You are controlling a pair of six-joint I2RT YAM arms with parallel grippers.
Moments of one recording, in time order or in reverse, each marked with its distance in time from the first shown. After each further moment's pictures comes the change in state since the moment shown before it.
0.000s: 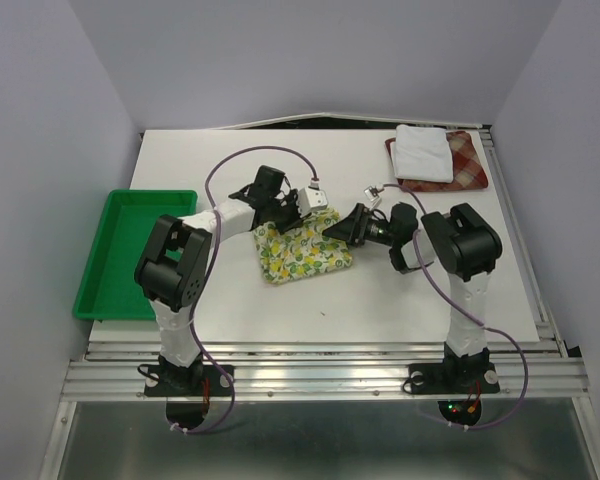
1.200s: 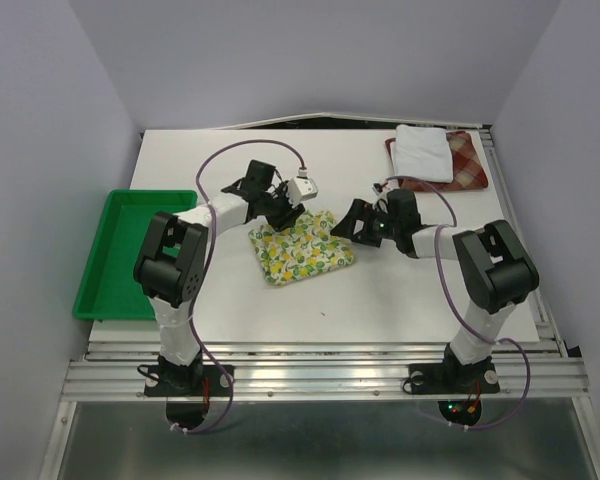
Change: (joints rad) left arm 0.057 0.025 0.042 -0.047 -0.030 -0.089; right arm 0.024 -0.329 0.048 -0.828 0.377 -0.316
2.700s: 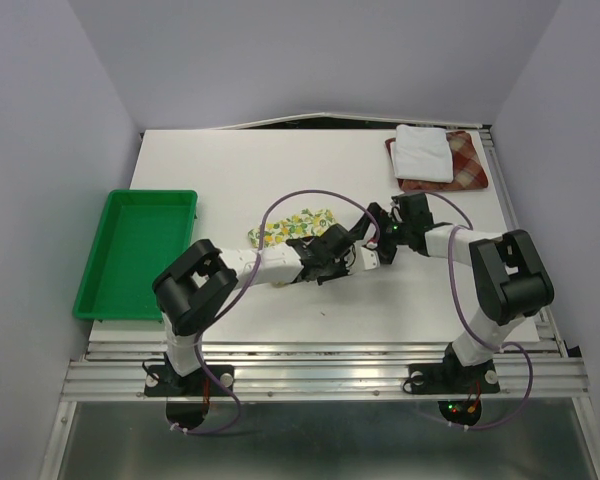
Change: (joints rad) left arm -0.552 -0.071 -0.139 -0.012 -0.522 -0.136; right arm -0.069 -0.111 -0.002 -0.362 -0.024 0.219
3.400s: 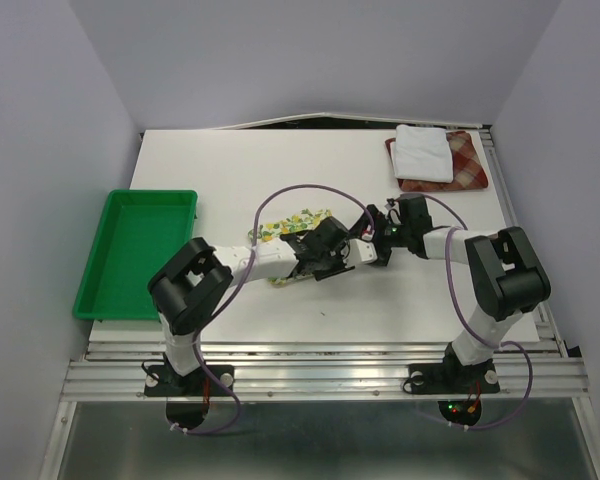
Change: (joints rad) left arm 0.044 -0.022 0.000 0.007 0.069 -0.026; right arm 0.000 0.034 -0.027 0.090 -0.113 0.019
